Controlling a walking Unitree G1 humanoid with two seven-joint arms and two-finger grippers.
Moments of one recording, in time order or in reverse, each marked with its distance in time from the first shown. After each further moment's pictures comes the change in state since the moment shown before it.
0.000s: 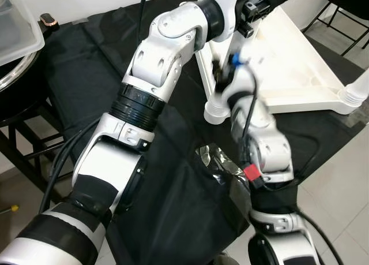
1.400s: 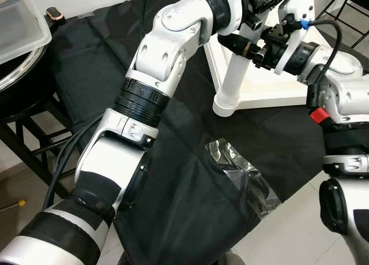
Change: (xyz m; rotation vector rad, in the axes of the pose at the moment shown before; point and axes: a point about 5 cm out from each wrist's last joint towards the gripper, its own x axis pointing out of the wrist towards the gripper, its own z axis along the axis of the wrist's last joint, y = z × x) left arm 0.004 -0.002 0.001 -0.015 -0.010 -0.025; right arm 0.010 -0.071 0.111 -0.362 -0.247 0.719
